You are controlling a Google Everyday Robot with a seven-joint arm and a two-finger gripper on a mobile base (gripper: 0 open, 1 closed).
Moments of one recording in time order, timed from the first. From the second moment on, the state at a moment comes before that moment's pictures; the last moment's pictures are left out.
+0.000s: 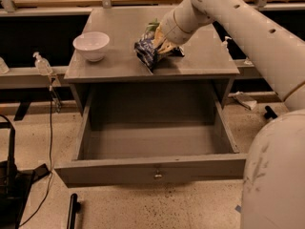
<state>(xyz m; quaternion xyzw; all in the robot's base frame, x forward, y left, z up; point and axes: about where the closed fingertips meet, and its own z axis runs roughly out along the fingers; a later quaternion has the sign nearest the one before) 0.766 -0.039 0.890 -0.87 0.32 -0.16 0.33</state>
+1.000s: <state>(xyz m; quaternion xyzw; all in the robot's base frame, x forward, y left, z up) 0.763 -0.048 0.907 -0.87 0.31 -0.17 0.34</state>
